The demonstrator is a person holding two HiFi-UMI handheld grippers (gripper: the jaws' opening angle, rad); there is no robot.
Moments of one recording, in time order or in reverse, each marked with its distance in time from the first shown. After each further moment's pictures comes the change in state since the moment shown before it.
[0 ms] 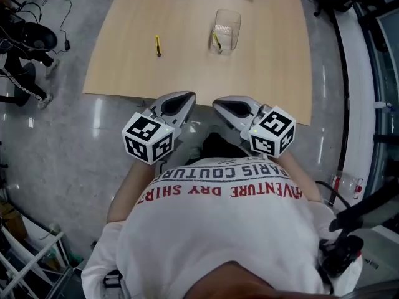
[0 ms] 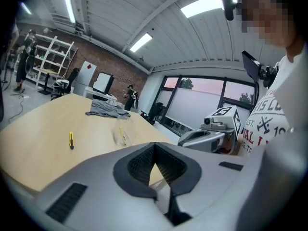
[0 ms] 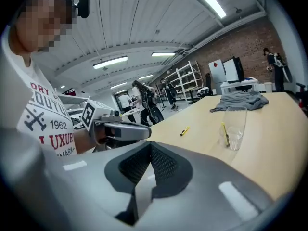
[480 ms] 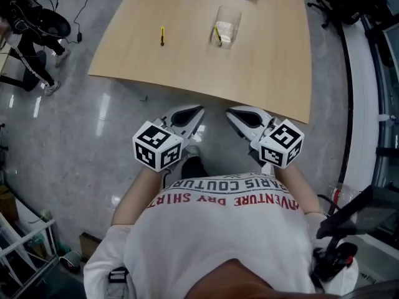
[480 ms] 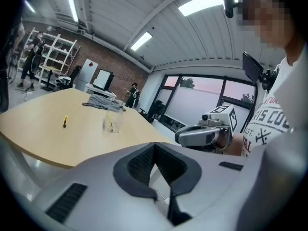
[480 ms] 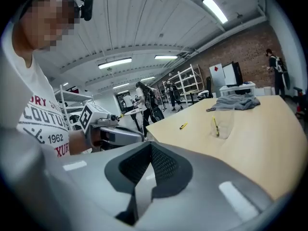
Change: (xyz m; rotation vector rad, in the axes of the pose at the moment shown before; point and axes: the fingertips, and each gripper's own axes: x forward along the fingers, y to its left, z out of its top) left arm -0.014 -0.093 -0.068 -0.031 0.009 0.012; right arm -0.082 0.036 -0.058 -0.037 -0.014 -0.004
